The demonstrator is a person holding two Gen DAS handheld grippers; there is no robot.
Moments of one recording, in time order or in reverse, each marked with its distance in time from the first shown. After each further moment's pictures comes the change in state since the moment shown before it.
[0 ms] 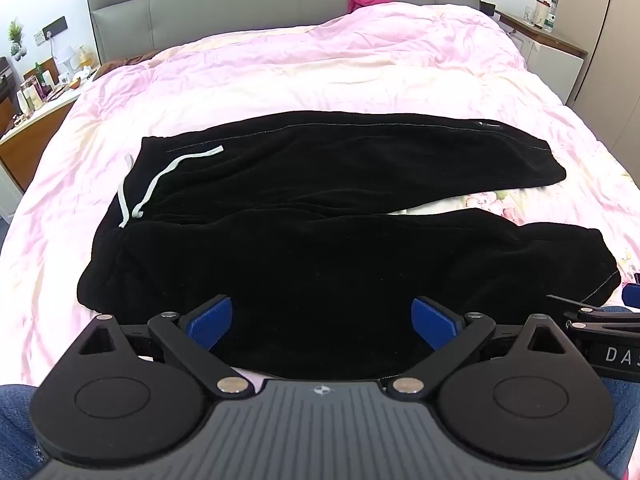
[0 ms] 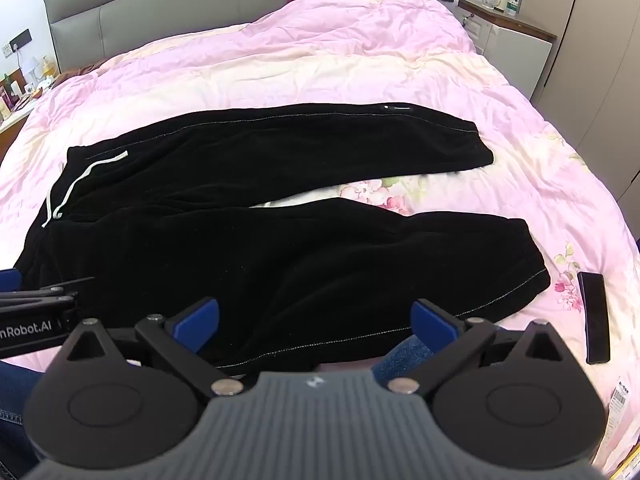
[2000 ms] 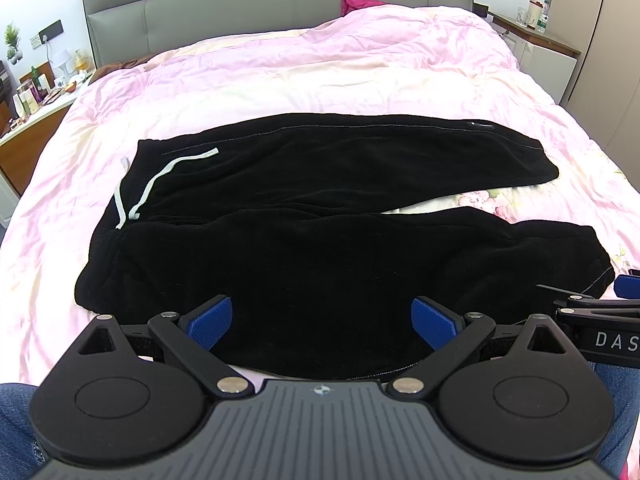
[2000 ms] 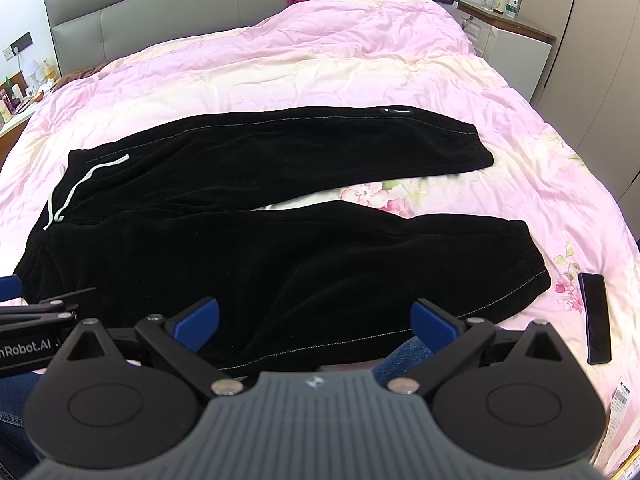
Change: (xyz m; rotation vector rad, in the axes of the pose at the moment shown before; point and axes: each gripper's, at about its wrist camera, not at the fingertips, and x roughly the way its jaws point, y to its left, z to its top) left arm -0.005 -0.002 -0.005 0.008 -0.014 -0.014; right arm 0.000 0.000 -0.002 0.000 -0.013 0.001
